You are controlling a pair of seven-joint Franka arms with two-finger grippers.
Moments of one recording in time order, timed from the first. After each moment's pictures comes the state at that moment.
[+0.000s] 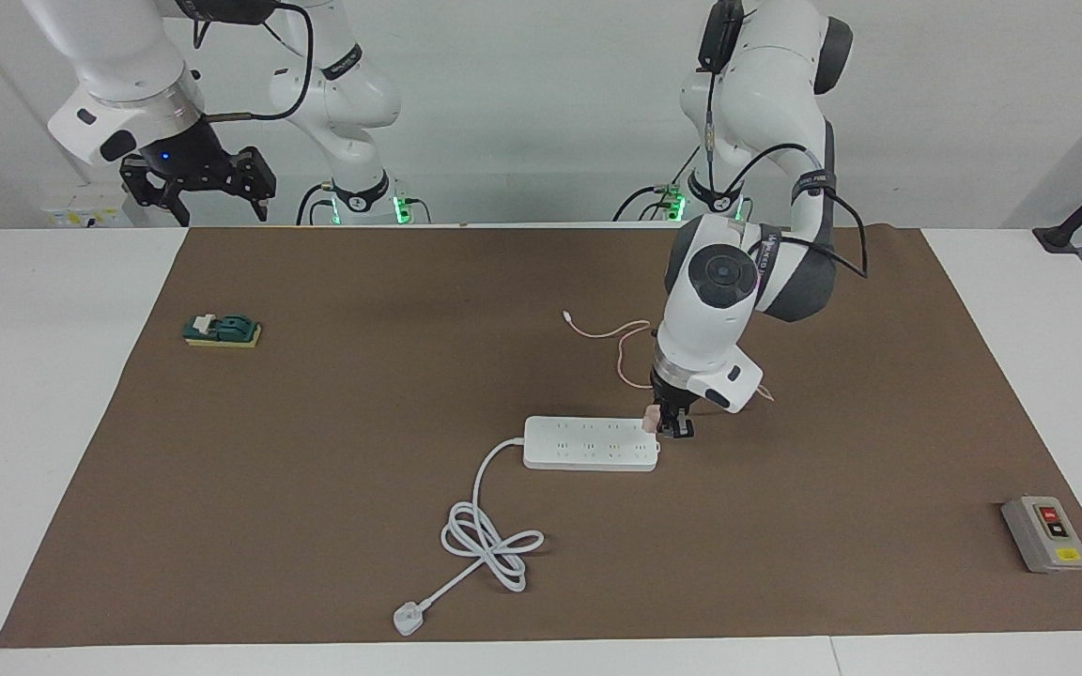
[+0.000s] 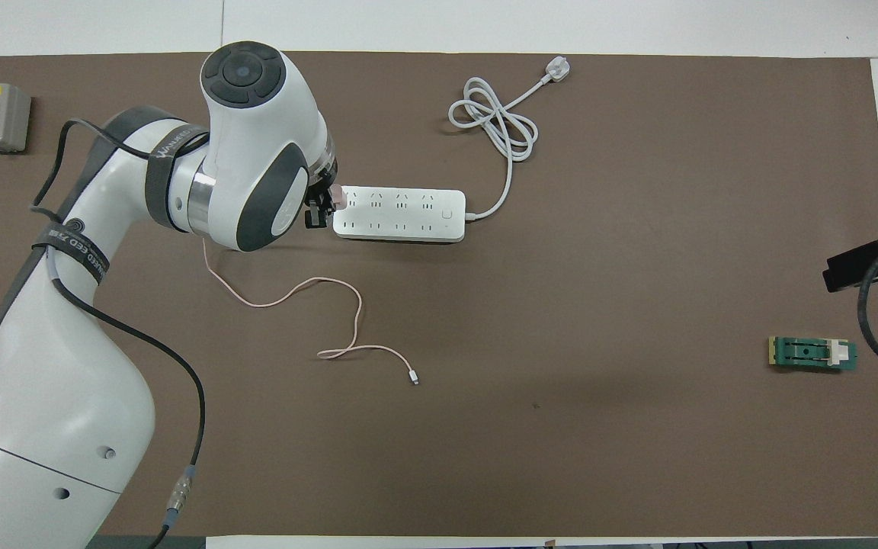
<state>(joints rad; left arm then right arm) -0.40 0.52 -0.06 -1.47 0.02 1.98 -2.01 -0.11 -0.04 0.11 -1.54 -0.05 1.37 -0.13</state>
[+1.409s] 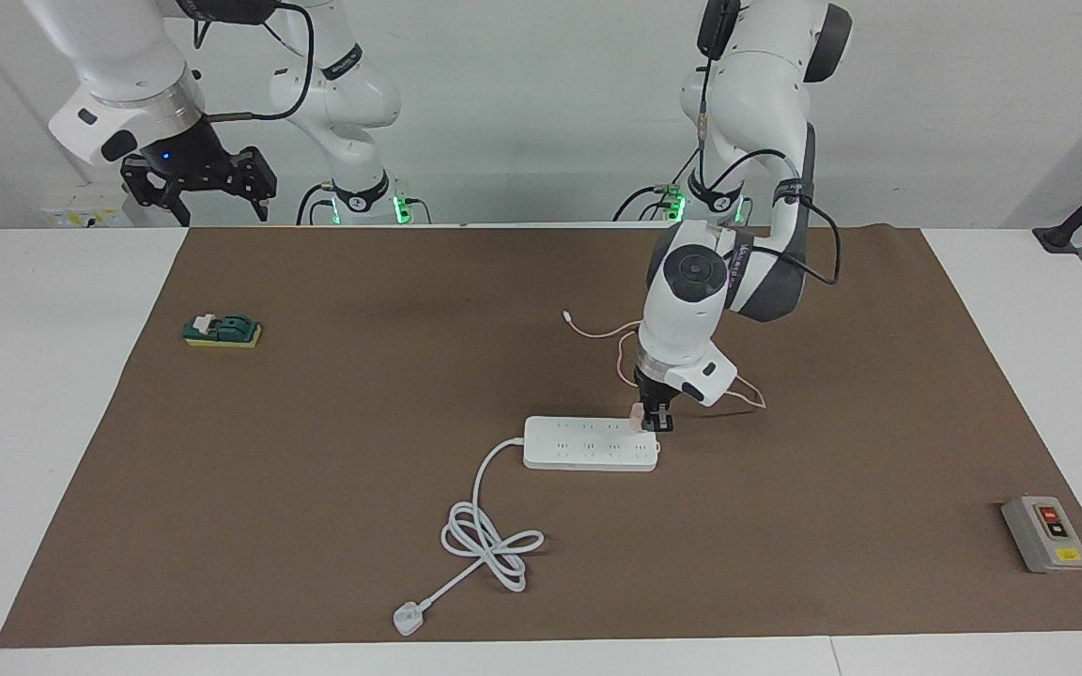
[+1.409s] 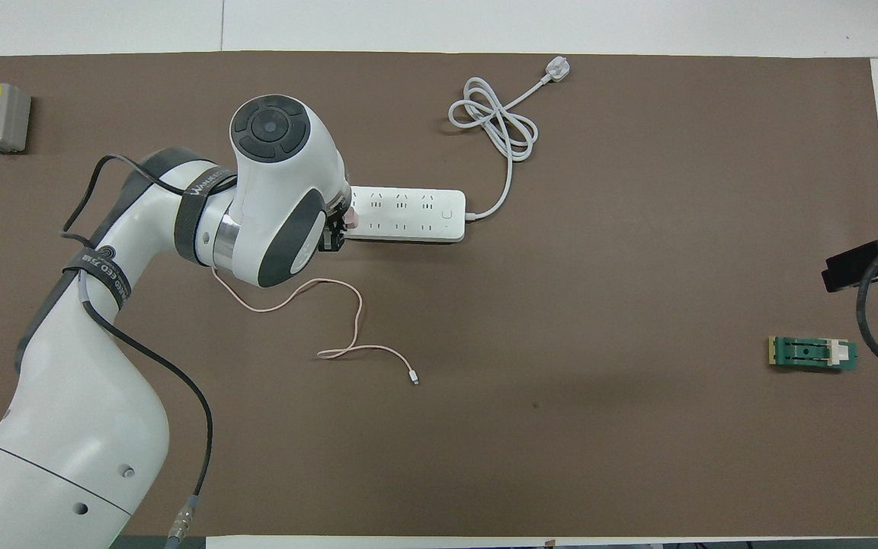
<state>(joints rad) -0.43 0.47 -0.06 -1.60 0.04 2.08 -2.00 -0.11 -0.04 0.11 -1.54 -0.05 1.37 -0.13</state>
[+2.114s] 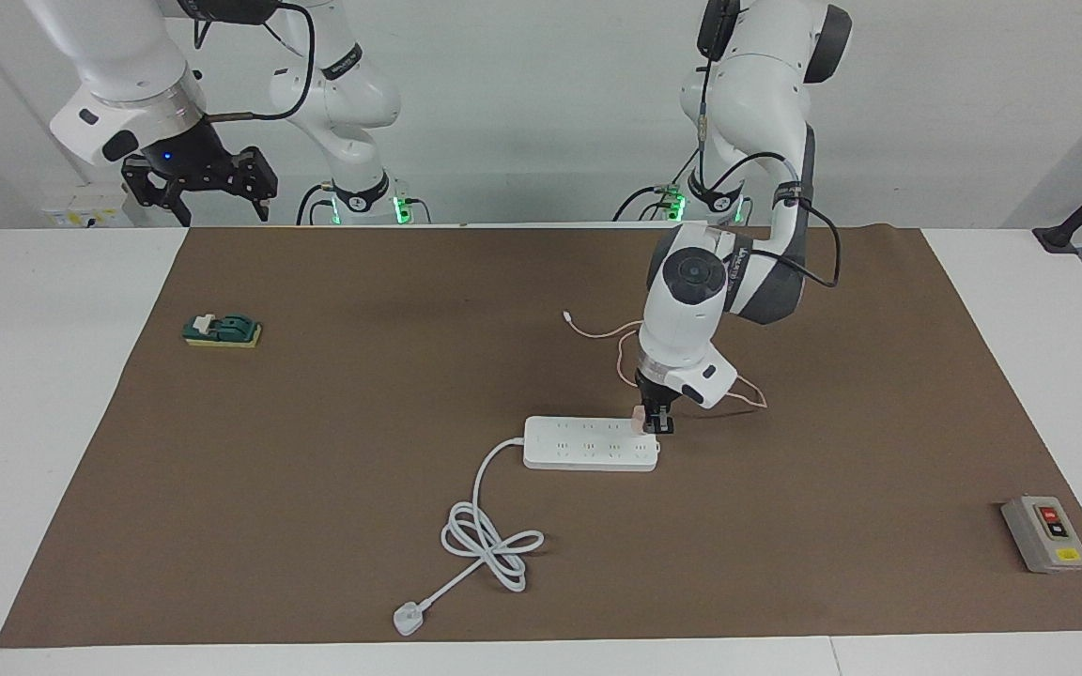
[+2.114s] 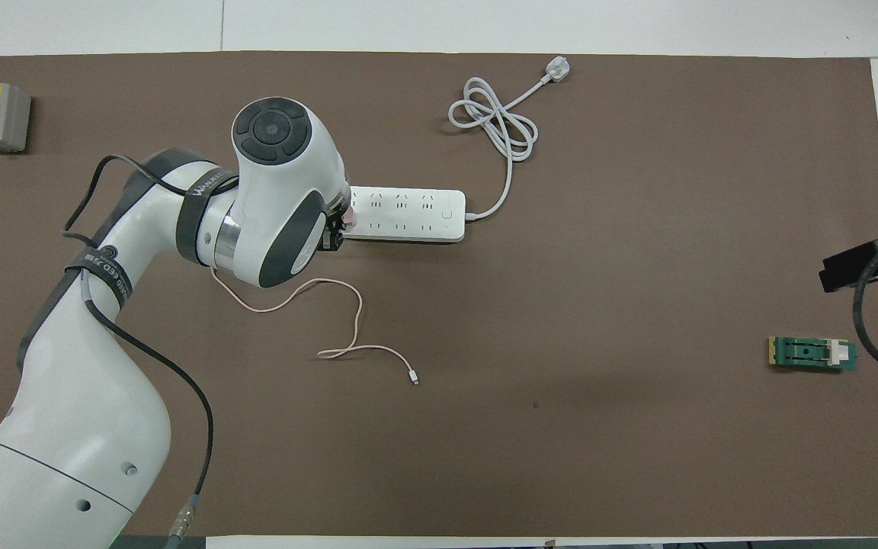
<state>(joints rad) -0.43 0.48 -0.06 -1.61 0.05 2.09 -1.99 -0.11 -0.04 0.11 -1.54 -0.05 1.37 -0.13</state>
